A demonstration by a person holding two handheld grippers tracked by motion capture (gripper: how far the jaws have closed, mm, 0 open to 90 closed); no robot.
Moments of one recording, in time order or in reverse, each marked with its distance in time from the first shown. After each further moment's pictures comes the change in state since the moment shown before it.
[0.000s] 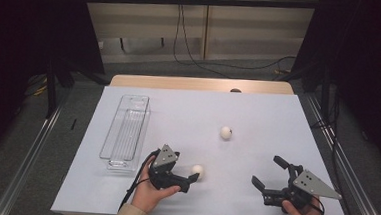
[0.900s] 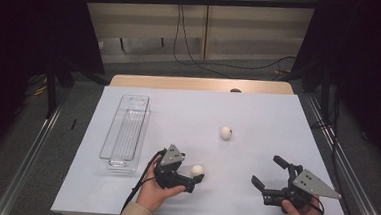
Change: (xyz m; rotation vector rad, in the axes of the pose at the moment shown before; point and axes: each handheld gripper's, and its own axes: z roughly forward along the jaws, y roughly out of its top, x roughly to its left) left arm -0.005 0.004 0.012 0.042 -0.023 0.009; right arm 0.000 0.000 0.001 0.001 -0.001 0.003
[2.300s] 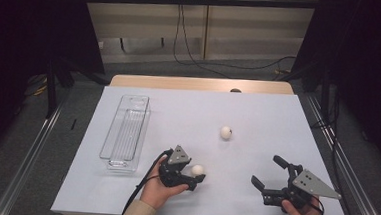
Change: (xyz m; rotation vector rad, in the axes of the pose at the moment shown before) left arm 0.000 0.000 0.013 0.096 -0.028 0.034; right arm 0.000 0.000 0.000 -0.002 0.003 -0.007
